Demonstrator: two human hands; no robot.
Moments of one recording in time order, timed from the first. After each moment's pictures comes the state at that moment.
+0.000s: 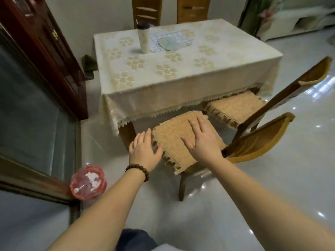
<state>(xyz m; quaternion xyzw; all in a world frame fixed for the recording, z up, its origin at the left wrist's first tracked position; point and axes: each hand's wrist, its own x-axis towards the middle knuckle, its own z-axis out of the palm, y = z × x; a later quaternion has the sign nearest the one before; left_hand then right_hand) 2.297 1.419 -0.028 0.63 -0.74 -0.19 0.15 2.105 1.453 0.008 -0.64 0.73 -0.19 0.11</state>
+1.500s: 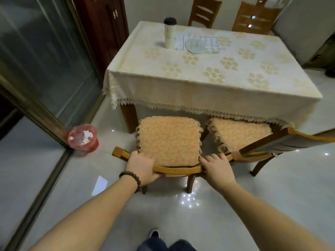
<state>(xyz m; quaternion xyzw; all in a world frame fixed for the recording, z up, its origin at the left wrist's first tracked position) 1.994 1.505 -0.034 0.65 -0.75 0.00 -0.11 1.735 1.454 -0.029 -0.88 0.47 0.09 0.01</state>
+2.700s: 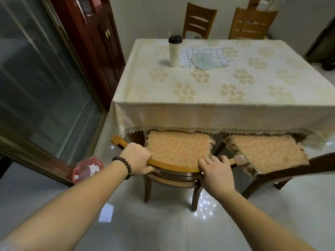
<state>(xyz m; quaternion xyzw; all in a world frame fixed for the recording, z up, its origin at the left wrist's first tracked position) 2.200 1.305 0.004 0.50 -0.85 0.08 -0.15 1.922 1.332 -0.024 -0.84 0.54 -0.07 -0.07</state>
